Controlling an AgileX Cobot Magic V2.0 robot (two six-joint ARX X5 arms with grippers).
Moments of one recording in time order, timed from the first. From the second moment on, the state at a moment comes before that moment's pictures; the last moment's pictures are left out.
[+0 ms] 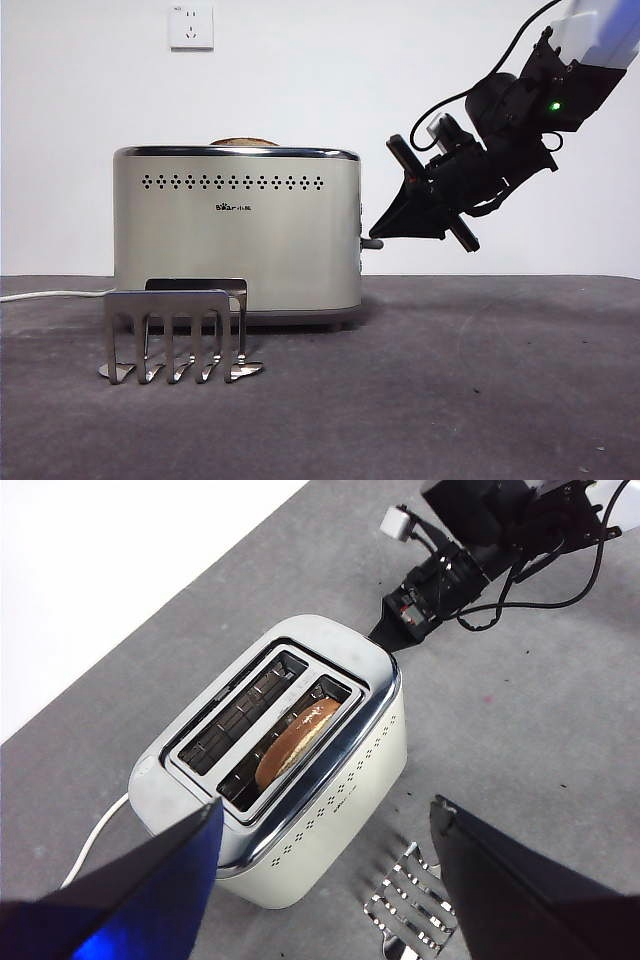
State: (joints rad) left arm -0.43 1.30 1.86 -1.18 0.14 0.37; right arm 0.23 2.07 1.45 -0.03 -0.70 0.28
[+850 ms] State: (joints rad) left arm -0.43 1.30 1.86 -1.19 0.14 0.37; right arm 0.23 2.07 1.46 -0.07 -0.70 0.22
